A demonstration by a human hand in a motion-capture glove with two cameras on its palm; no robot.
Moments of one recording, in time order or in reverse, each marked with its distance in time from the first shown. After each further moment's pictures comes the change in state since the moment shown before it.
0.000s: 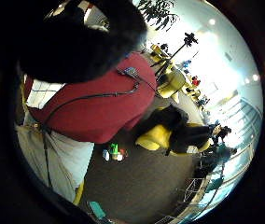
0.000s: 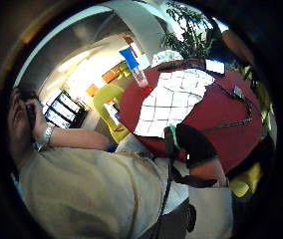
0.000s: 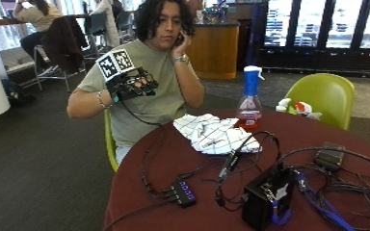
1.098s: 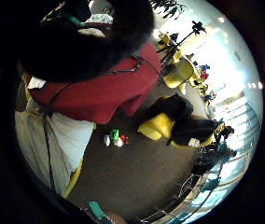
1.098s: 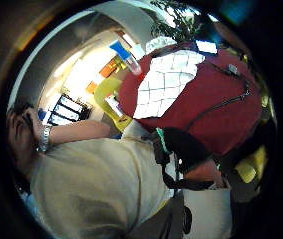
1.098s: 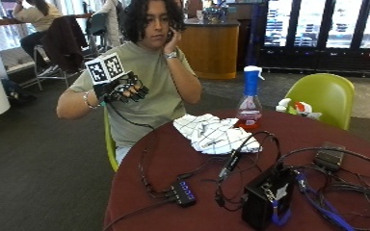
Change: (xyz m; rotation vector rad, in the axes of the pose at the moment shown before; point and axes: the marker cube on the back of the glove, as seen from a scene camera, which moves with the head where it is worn) arm 0.032 0.034 -0.003 -0.212 -0.097 0.032
